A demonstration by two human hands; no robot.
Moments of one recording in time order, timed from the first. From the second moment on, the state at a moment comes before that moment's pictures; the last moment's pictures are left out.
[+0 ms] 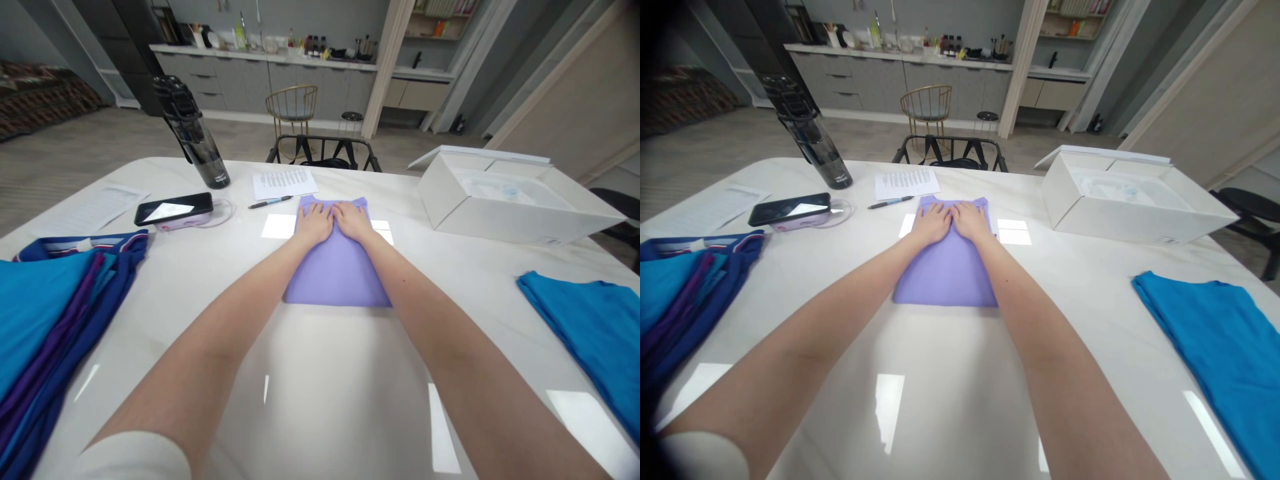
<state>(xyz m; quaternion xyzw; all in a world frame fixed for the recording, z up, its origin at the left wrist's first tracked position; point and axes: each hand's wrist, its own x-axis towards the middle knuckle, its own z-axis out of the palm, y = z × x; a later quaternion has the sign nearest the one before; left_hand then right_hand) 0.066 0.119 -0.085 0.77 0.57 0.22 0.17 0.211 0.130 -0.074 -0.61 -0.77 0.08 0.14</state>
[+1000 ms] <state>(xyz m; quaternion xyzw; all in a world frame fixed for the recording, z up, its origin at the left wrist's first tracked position) 0.043 -0.045 -0.073 0.80 0.59 0.11 0.04 0.201 -0.037 -0.082 -0.66 -0.74 0.02 0.10</state>
